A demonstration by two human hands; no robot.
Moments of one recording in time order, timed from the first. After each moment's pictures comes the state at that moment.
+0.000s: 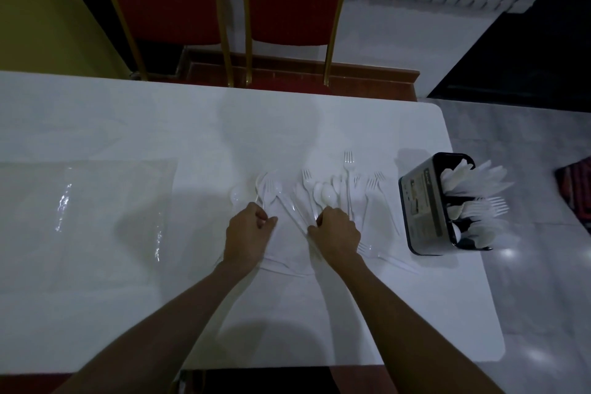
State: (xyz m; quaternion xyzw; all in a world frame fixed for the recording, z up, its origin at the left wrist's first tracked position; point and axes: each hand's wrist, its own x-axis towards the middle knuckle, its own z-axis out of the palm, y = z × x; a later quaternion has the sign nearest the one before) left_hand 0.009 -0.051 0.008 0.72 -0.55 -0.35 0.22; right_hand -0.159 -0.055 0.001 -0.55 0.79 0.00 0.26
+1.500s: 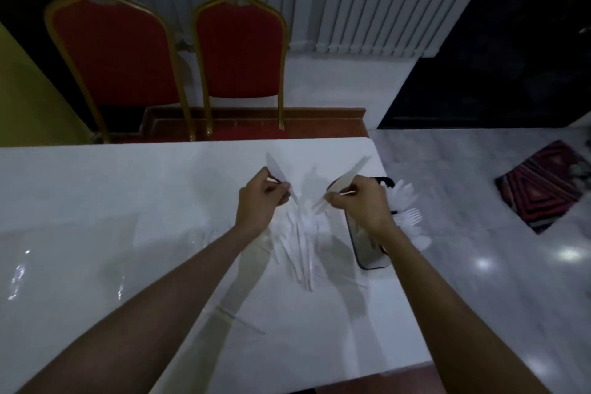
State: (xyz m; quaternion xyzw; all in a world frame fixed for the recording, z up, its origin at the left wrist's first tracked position) left_hand -0.085 -0.120 0.120 0.54 -0.53 -0.52 0.40; right_hand -0.280 -0.076 0.164 -0.52 0.73 -0.31 0.32
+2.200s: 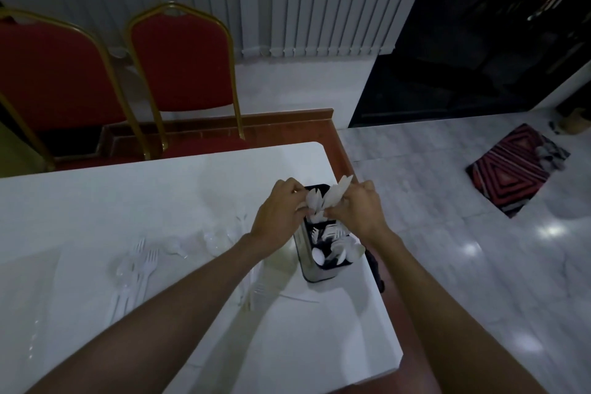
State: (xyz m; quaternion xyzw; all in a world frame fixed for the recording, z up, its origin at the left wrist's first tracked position) left_hand -0.254 -0.113 0.121 0.42 -0.83 -0.26 0.25; right_hand -0.425 -0.069 0.143 -0.57 0.79 -0.16 0.18
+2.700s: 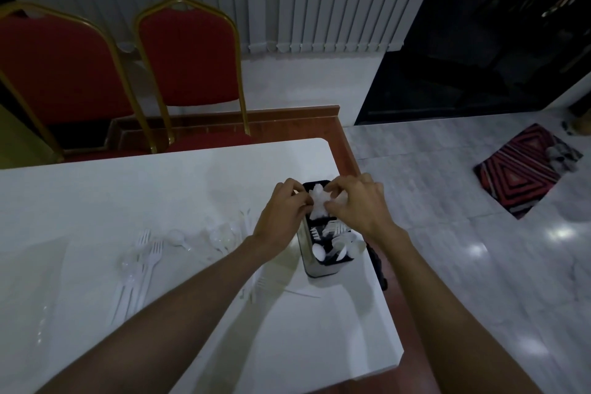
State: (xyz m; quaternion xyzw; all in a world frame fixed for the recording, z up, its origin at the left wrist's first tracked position) left_hand -0.252 -0.102 0.112 0.41 -0.84 -0.21 0.28; right_hand -0.421 -0.067 0.158 -0.64 0.75 -0.13 0.13
